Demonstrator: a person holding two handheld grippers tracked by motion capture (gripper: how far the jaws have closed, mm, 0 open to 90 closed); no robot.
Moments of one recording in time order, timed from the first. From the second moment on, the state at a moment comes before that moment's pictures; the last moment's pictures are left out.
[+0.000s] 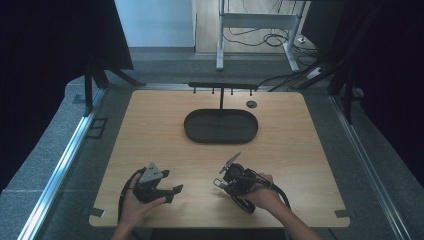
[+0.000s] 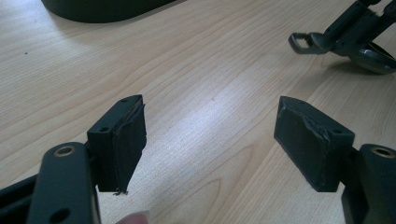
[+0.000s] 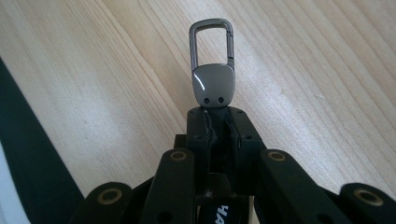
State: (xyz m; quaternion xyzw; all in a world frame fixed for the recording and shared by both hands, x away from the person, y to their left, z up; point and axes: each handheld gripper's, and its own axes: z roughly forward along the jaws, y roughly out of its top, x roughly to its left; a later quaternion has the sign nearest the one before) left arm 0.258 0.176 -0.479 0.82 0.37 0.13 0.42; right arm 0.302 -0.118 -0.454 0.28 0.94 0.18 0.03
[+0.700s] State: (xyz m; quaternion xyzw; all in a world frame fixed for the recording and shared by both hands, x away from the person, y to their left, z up) left arm 0.259 0.175 -0.480 0.82 0.37 0.13 0.42; right arm 0.297 -0.133 -0.444 0.29 0.93 0.22 0.04
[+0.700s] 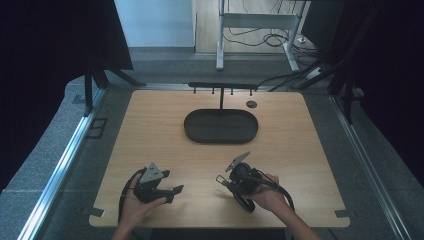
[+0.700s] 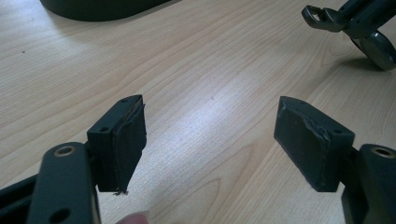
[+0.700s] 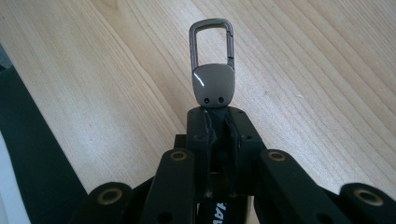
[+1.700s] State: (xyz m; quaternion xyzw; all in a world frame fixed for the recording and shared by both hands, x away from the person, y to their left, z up) left arm 0.259 0.174 -0.481 0.82 0.37 0.12 0.42; right arm 0.295 -0.157 -0.404 0.31 0.89 0.32 0.10
